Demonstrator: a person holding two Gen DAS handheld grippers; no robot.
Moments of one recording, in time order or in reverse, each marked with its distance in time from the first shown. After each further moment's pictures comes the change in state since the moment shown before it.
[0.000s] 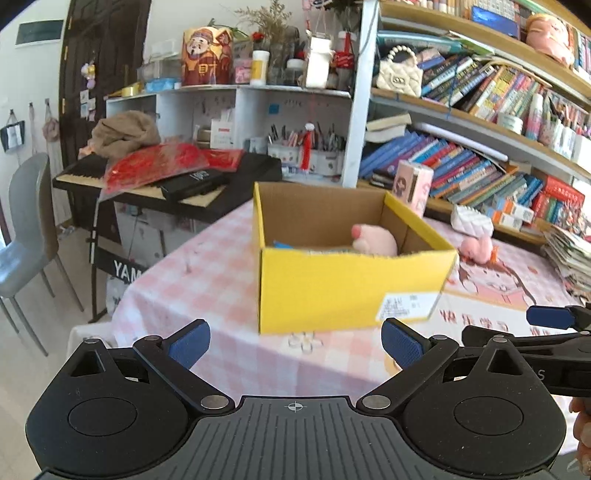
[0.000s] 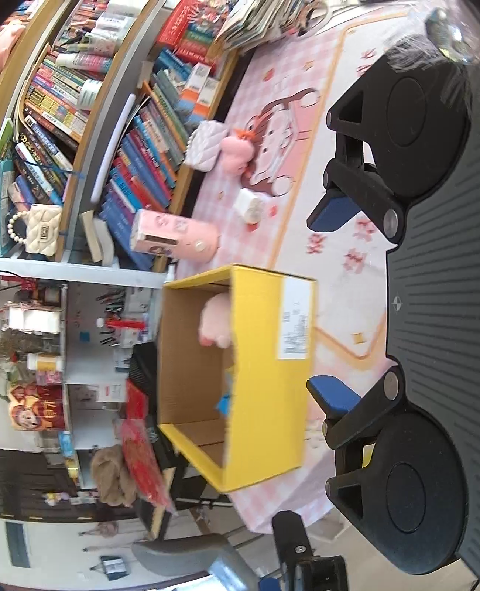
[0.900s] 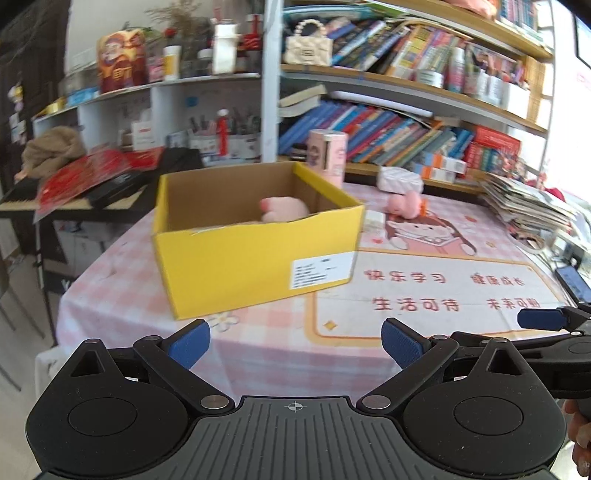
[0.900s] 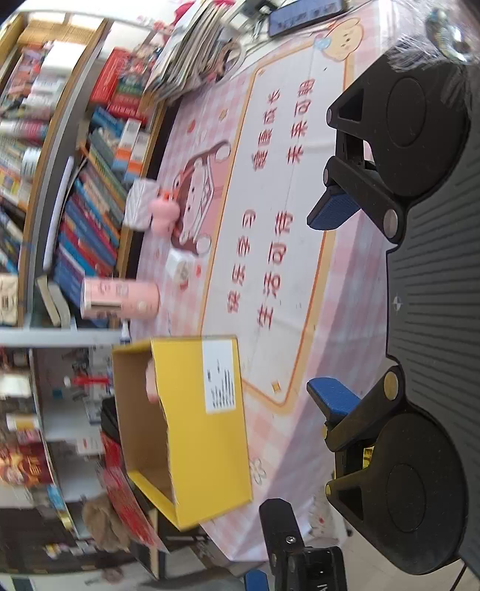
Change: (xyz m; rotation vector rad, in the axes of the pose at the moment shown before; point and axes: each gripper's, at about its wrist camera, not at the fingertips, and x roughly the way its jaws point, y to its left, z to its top) left arm -0.002 -0.060 -0.015 0.170 0.045 -0.180; right arm -0.034 -0.044 -0.055 0.170 0.083 -0.119
